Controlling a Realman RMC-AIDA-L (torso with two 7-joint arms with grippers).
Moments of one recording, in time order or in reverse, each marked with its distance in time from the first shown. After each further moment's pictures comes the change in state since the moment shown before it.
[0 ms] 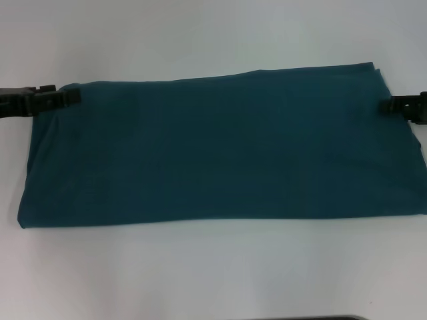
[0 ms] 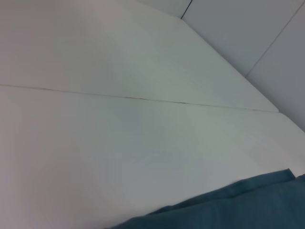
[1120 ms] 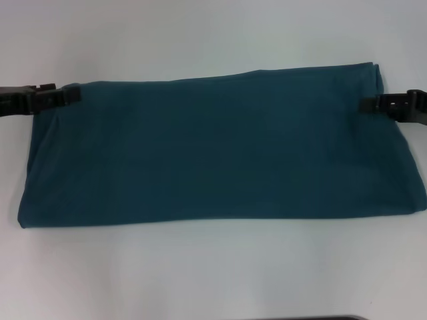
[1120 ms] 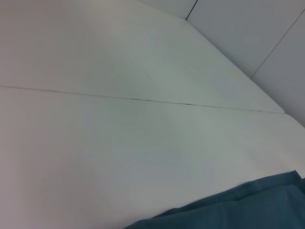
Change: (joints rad) left arm -0.007 0.002 0.000 0.022 0.000 -0.029 0.012; right arm 0.003 0.020 -0.002 0.009 0.041 0.058 -0.018
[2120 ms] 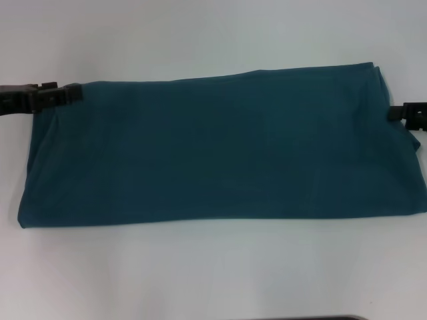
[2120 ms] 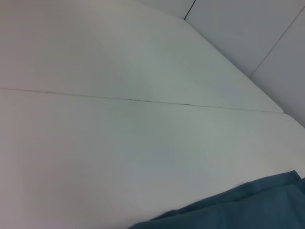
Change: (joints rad) left arm -0.006 0.001 0.003 0.005 0.000 -0.004 0.003; right arm -0.051 -0.019 -0.004 0.029 -0.027 -0.051 0.060
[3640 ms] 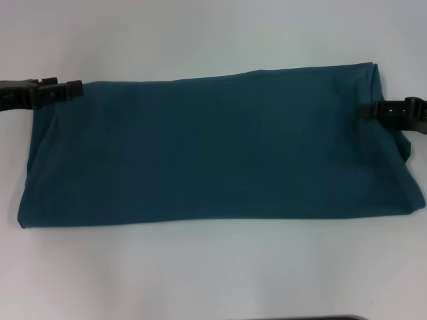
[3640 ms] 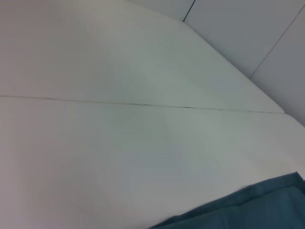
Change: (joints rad) left arm -0.012 0.005 0.000 0.009 0.000 -0.012 0.011; right arm 0.019 0.038 0.004 -0.023 0.057 0.058 -0.064
